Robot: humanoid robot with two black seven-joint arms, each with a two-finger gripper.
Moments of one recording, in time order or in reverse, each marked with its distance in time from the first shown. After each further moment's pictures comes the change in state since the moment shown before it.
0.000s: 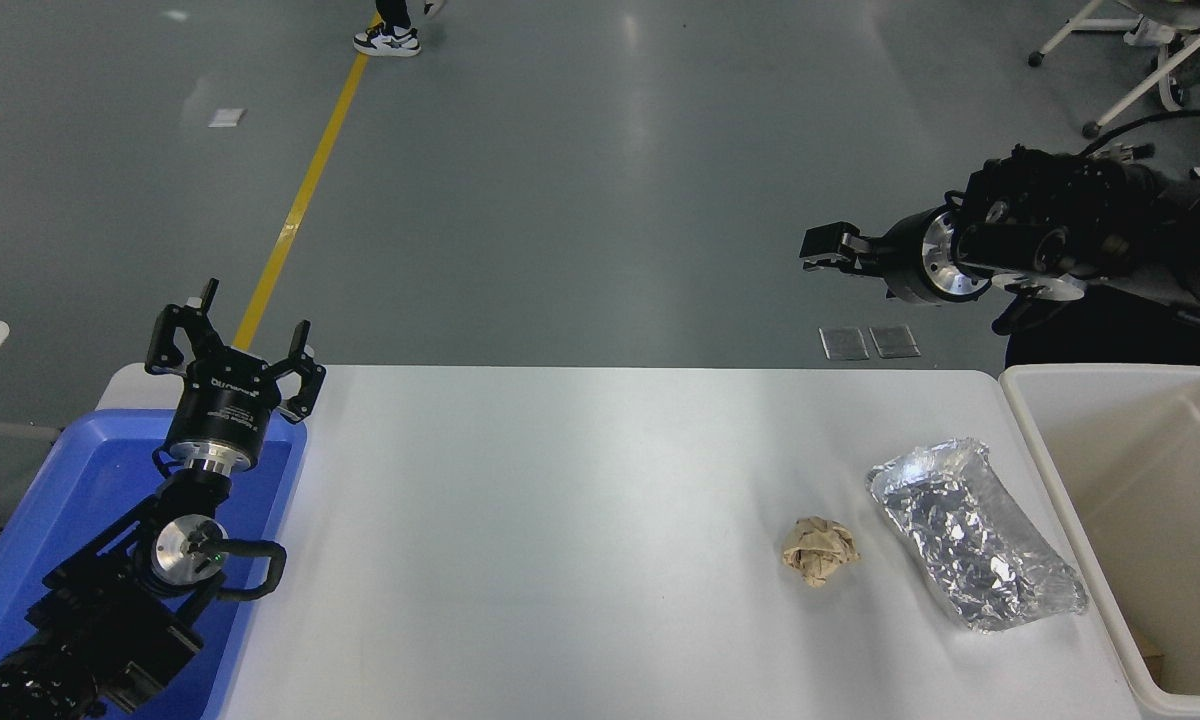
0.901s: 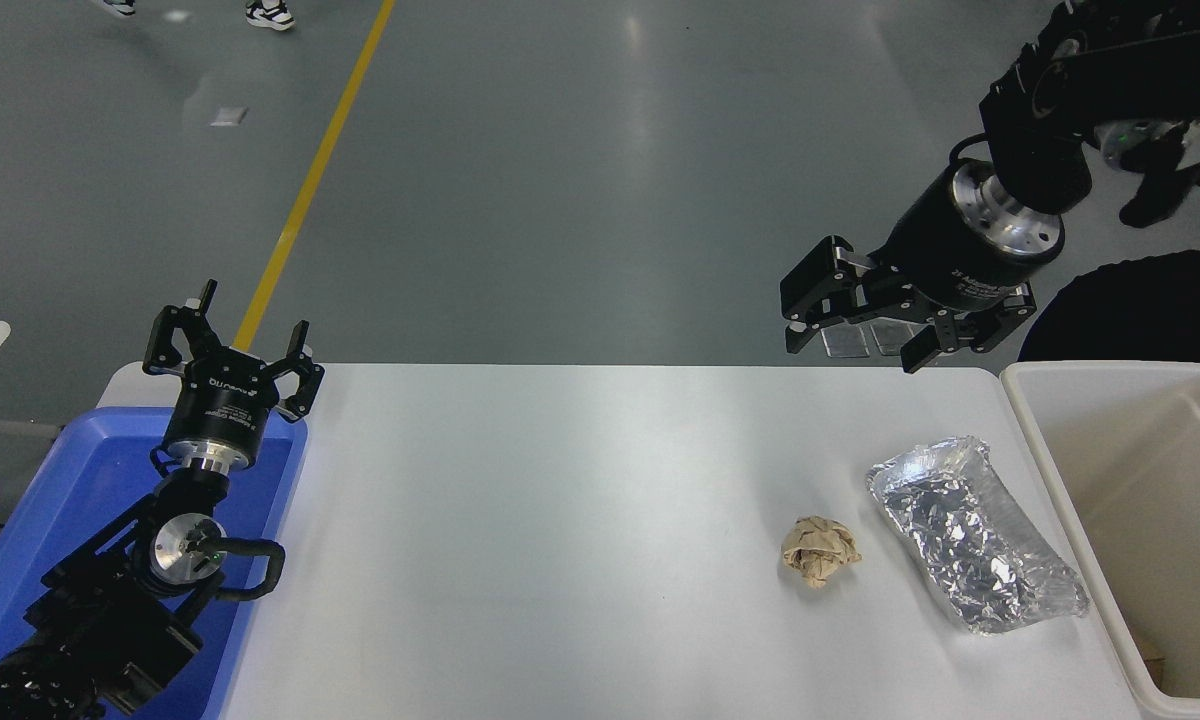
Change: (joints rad) left arm 0.001 0.000 -0.001 0.000 0.000 0.003 -0.002; right arm 0.413 0.078 -0.078 0.340 -0.012 0.299 -0.003
